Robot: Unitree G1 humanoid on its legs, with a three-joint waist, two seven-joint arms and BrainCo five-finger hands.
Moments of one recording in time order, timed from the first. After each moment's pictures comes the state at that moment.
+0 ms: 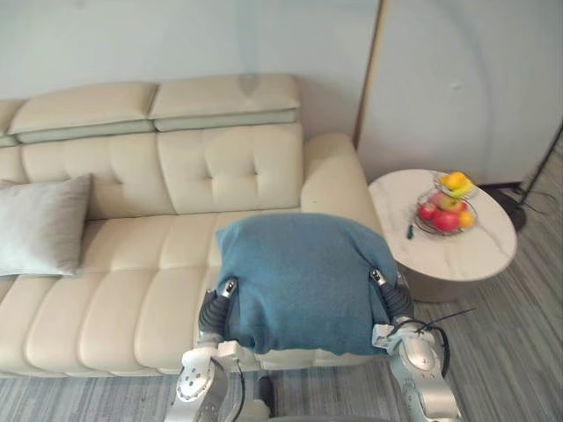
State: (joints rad) left arm 0.30 0.07 -0.22 -0.04 -0.40 -0.05 0.17; right arm 0.18 -0.09 0.01 0.06 0.15 -0.04 -0.13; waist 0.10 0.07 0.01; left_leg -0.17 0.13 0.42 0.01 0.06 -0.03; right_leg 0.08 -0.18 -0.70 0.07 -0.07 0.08
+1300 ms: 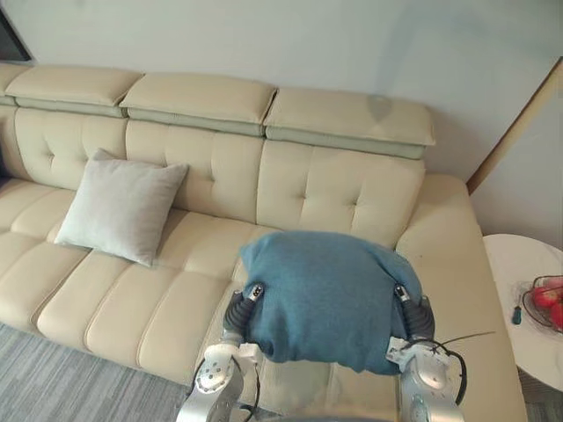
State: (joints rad) left arm 0.29 0.13 -0.34 -0.07 -0.37 0.00 0.16; right arm 0.30 0.00 -0.09 -0.03 0.08 0.00 -0.18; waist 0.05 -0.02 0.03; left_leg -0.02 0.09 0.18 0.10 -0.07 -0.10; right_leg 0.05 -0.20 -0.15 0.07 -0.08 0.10
